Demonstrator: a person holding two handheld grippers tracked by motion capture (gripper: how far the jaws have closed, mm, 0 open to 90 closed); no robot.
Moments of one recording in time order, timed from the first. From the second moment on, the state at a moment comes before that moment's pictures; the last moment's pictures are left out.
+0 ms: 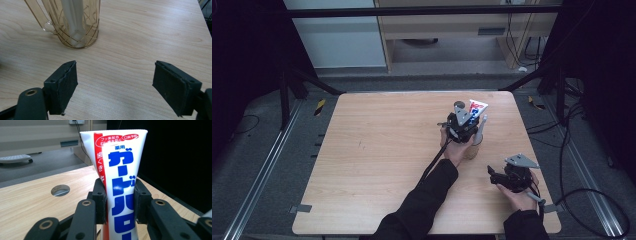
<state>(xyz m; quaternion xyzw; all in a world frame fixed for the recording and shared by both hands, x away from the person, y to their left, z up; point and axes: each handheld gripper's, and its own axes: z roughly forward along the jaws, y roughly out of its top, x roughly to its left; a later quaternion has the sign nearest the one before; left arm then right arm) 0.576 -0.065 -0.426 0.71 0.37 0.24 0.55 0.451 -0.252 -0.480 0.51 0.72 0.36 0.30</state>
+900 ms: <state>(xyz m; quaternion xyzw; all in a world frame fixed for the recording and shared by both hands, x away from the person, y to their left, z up) 0.565 -0.053 -0.433 0.76 0.35 0.22 0.50 0.451 -0.250 -0.481 0.51 0.72 0.36 0.29</state>
